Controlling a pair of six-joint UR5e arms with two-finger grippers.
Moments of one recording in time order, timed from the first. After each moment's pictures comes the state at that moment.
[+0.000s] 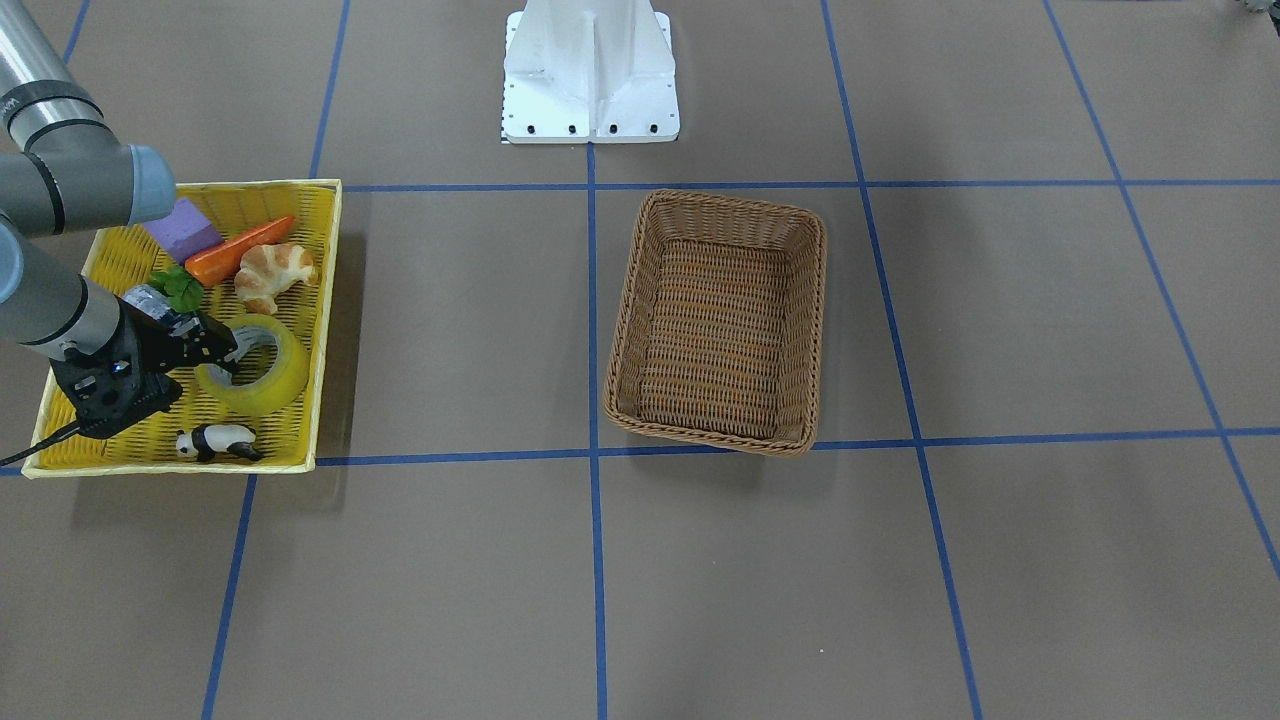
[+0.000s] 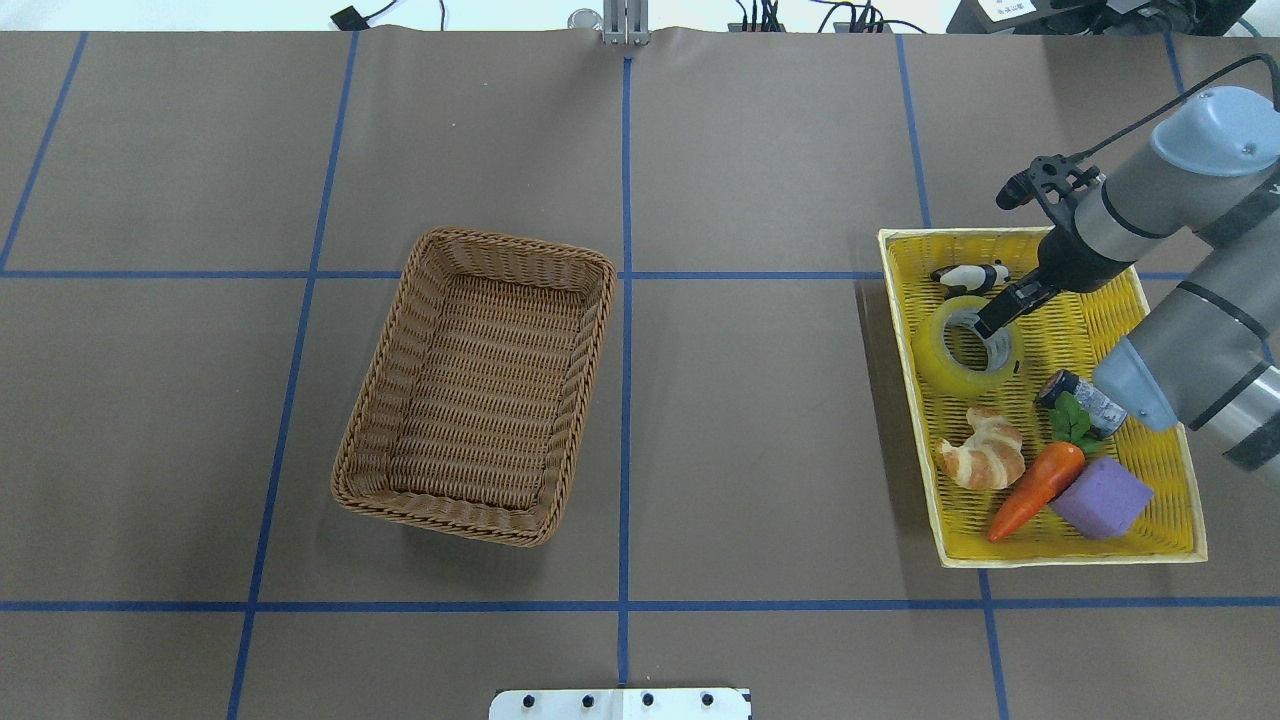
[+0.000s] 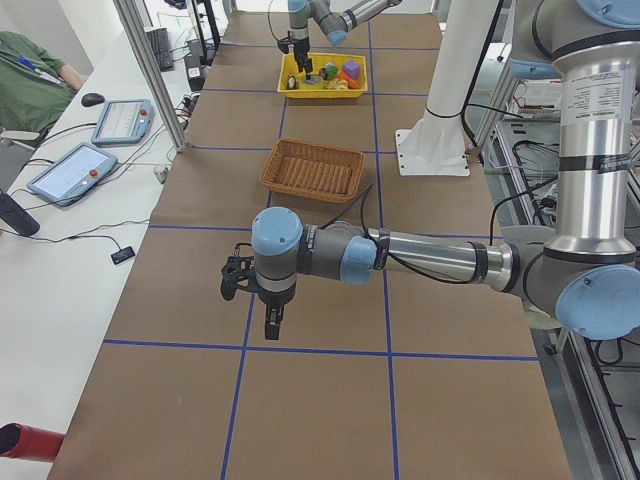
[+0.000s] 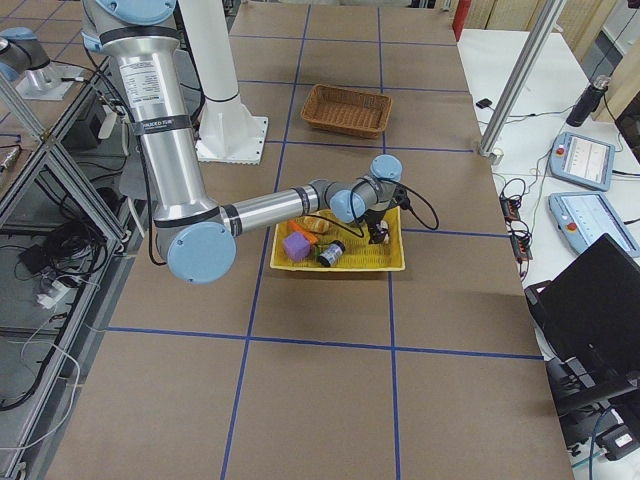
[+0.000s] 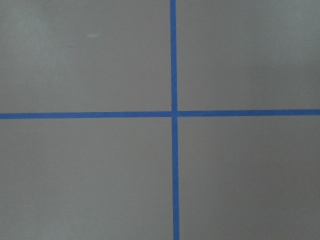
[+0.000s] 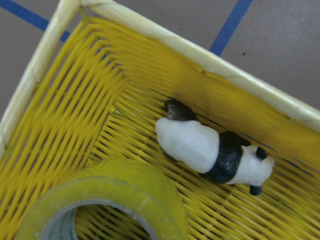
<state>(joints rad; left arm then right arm) -1.56 -1.51 -1.75 -1.62 -2.33 -0.11 0.96 -1.34 1.56 -1.25 2.27 0.29</state>
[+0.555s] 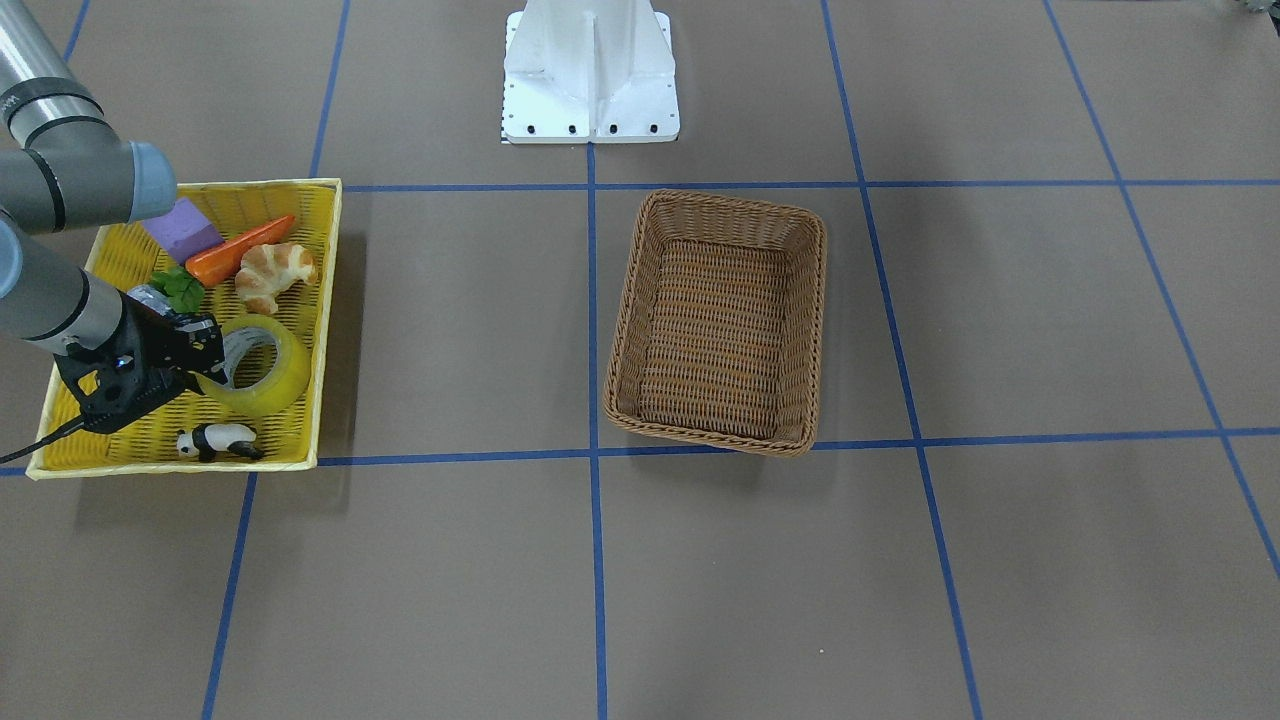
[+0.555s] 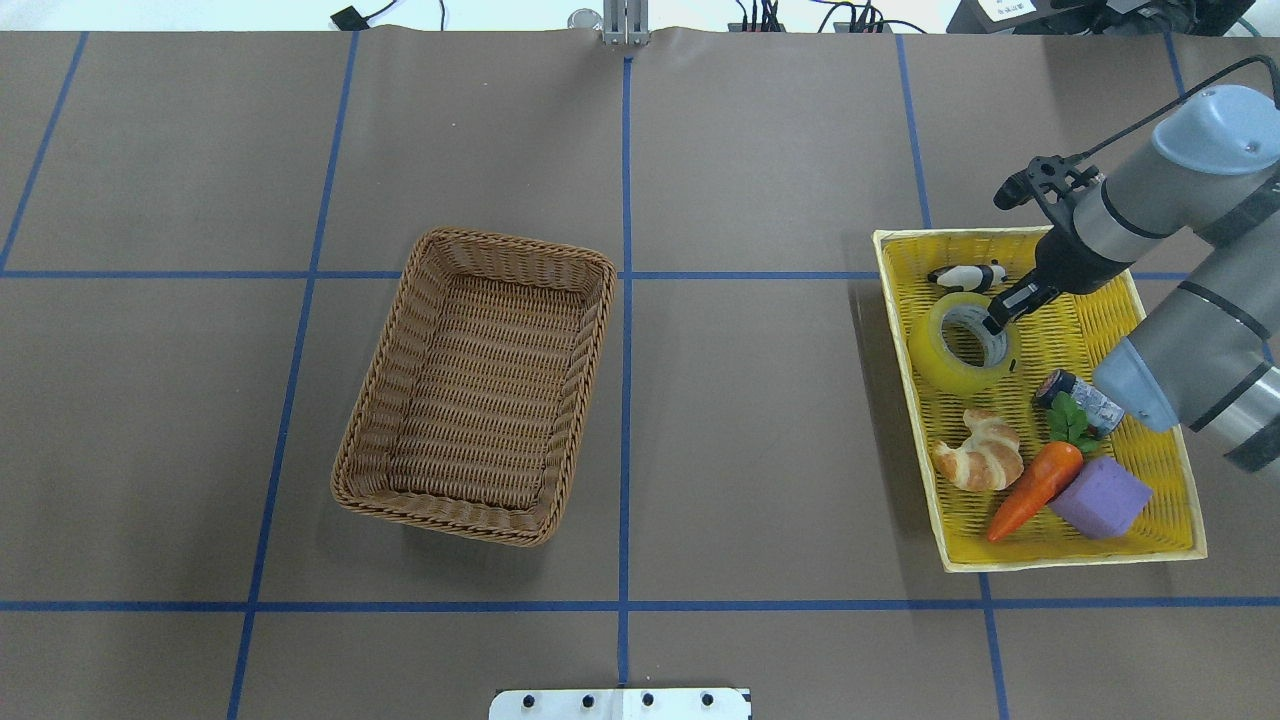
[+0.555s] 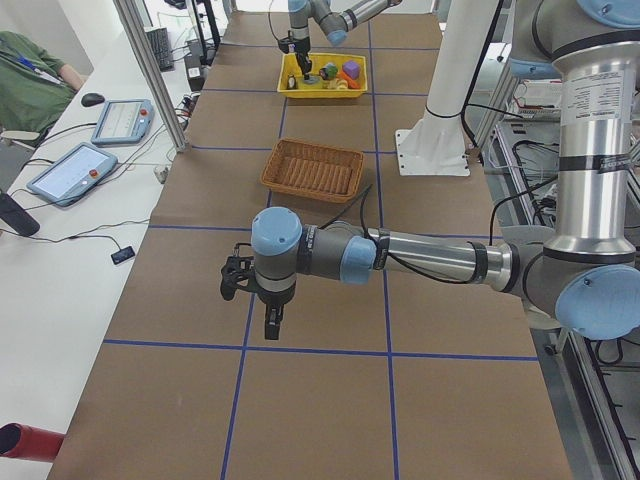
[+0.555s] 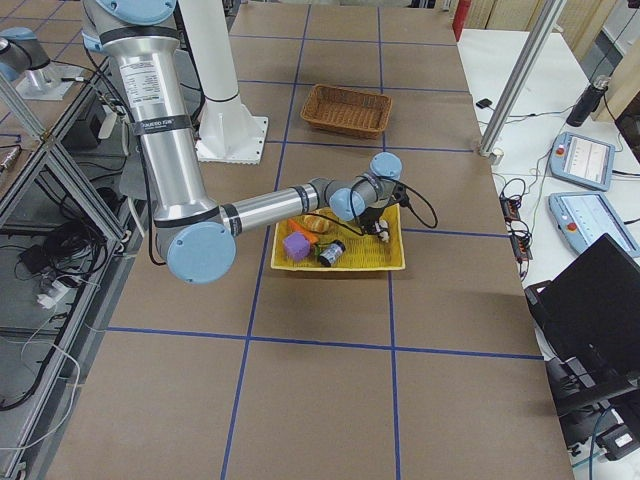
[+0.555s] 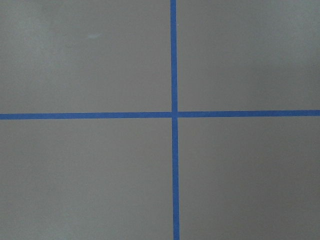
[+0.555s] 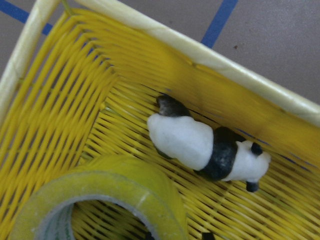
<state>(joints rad) -1.56 -1.51 -1.75 -1.62 -2.33 -0.11 0.96 -1.34 1.59 -1.25 2.33 0.30</state>
